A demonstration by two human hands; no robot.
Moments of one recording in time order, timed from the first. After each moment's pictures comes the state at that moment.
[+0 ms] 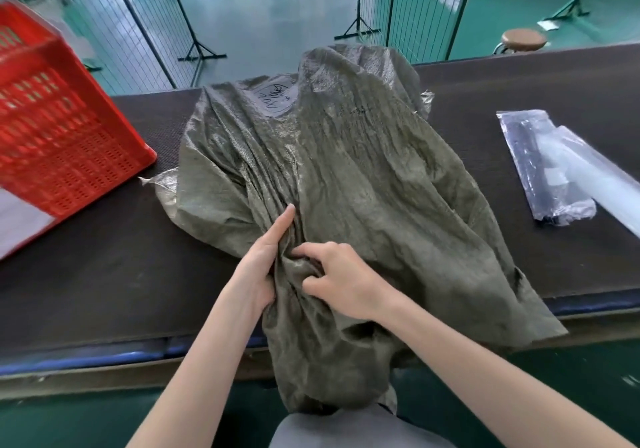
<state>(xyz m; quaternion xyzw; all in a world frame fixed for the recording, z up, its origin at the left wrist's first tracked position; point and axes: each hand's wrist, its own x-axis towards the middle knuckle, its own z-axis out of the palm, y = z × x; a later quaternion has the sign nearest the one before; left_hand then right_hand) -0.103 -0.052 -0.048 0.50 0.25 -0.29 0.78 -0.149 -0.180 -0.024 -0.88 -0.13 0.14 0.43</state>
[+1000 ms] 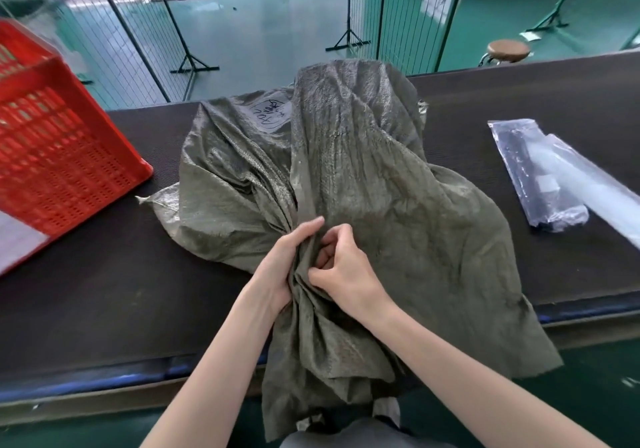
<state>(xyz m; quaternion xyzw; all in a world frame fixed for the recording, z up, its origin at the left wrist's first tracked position) -0.094 -0.067 -0.042 0.50 0.17 -0.34 0.78 -0.137 -0.172 -0.038 -0.82 0.05 0.04 0.57</state>
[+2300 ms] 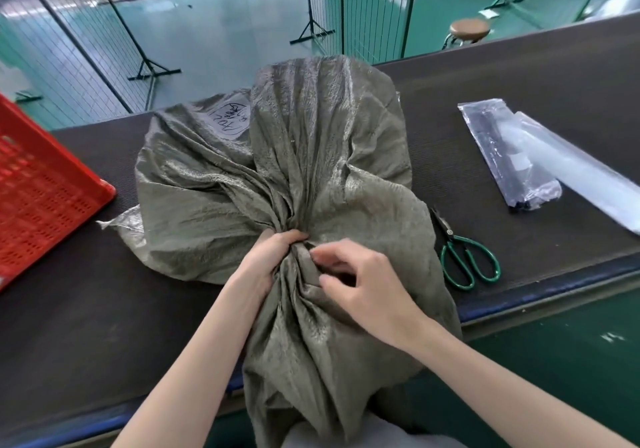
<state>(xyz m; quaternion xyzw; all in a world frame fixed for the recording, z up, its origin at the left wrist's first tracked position) -0.054 -0.080 -0.050 0.68 0.16 -0.25 0.67 -0.156 -0.208 -0.017 -0.85 -0.02 -0.01 0.53</state>
